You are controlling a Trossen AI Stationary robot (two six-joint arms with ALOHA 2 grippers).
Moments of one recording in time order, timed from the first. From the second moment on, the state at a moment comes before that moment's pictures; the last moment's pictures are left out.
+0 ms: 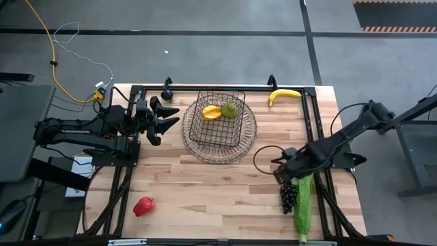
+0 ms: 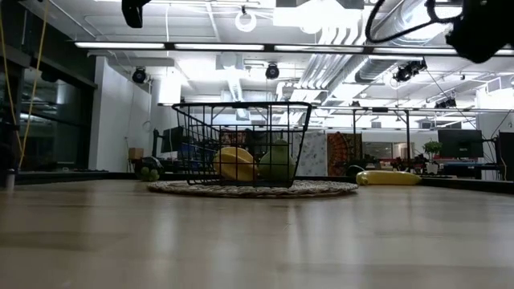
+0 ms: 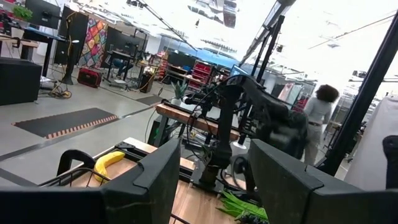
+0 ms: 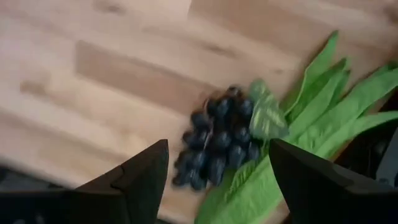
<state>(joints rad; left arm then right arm) 0.14 0.64 0.56 0.25 -0.18 -0.28 0.52 1.22 0.90 -1.07 -0.11 1.75</state>
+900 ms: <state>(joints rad) 0.14 0.64 0.56 0.25 -0.18 -0.28 0.51 1.65 0.90 -0.91 -0.16 1.25</state>
